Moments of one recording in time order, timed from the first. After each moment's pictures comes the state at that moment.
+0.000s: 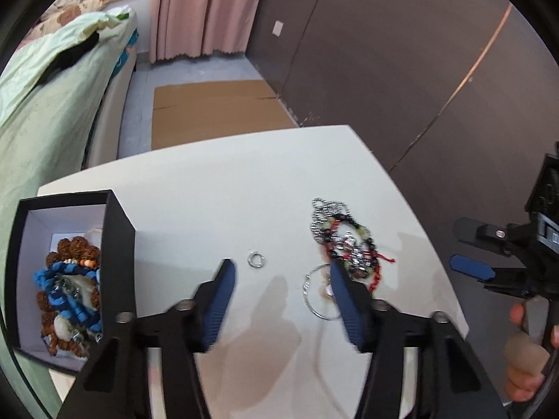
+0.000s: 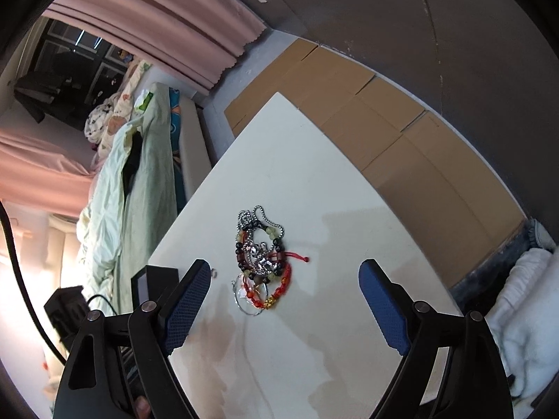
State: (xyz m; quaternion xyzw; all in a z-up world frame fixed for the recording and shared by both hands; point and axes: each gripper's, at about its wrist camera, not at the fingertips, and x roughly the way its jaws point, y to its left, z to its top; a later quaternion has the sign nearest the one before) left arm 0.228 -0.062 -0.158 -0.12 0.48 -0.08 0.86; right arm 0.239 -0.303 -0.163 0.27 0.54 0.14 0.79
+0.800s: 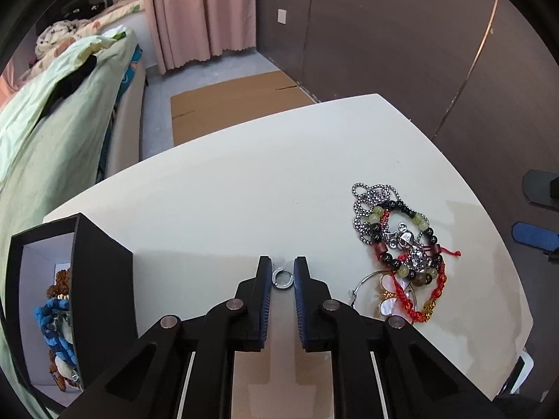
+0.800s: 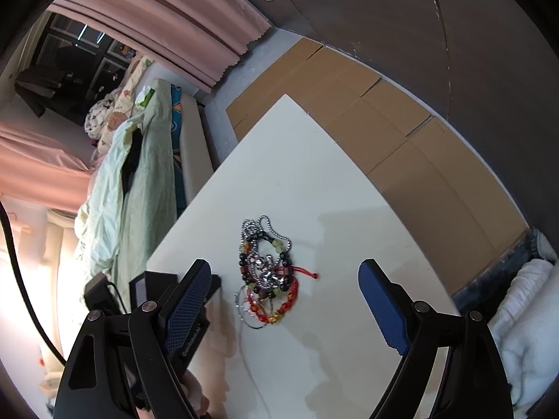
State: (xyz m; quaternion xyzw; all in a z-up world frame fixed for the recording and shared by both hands) left arm 0.249 -0.084 -0.192 -0.02 0.50 -0.03 0.87; right arm 0.253 -0.297 -0.165 0.25 0.54 0.14 0.79
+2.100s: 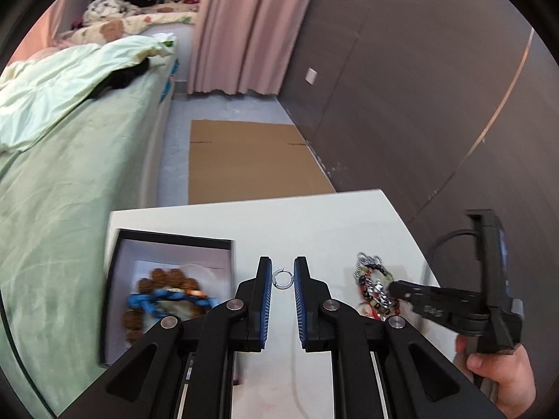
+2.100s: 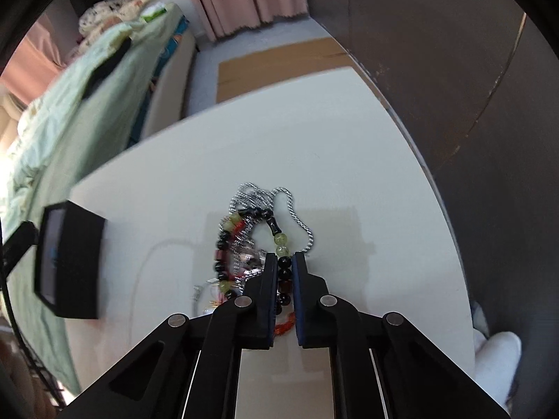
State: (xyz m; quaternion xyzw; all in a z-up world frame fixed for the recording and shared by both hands) left arm 0.194 0.011 -0.105 -0.15 0.40 -0.02 0.90; right arm 0.256 -0.206 -0.182 0.01 0.55 0.13 0.82
